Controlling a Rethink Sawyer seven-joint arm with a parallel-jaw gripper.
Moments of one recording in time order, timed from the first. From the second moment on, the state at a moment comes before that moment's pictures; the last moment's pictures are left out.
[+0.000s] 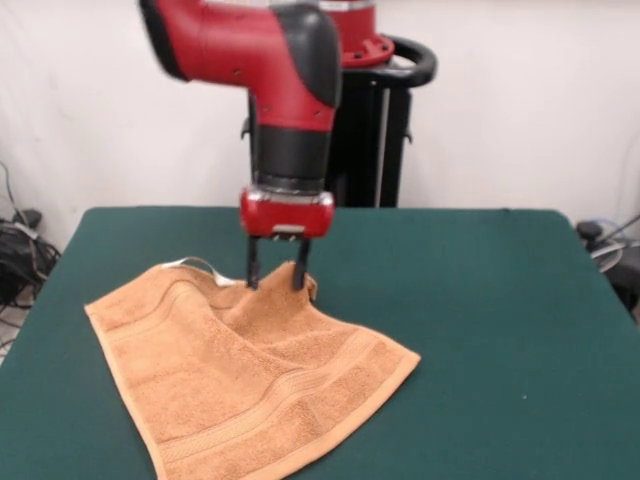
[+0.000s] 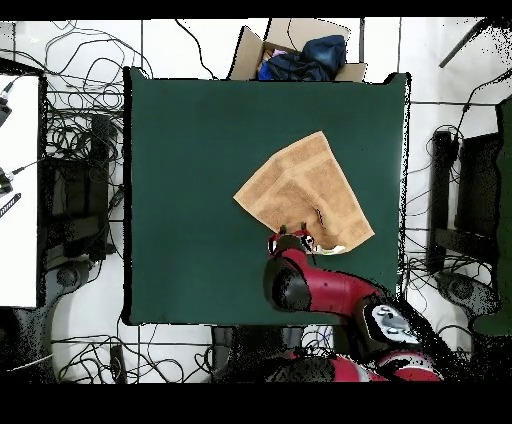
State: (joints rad) arm -0.43 -0.55 -0.02 2.00 -0.34 -0.26 1.36
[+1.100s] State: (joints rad) arm -0.23 -0.41 -0.21 2.16 -0.09 -0.42 1.37
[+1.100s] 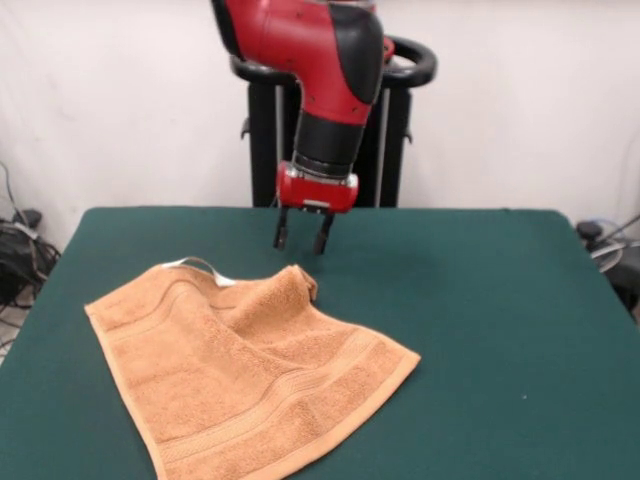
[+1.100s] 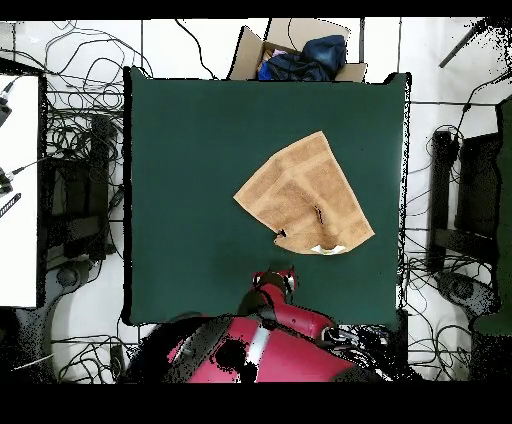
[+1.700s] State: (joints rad) arm -0.35 -0.37 -0.15 2.25 -0.08 -0.67 1.52
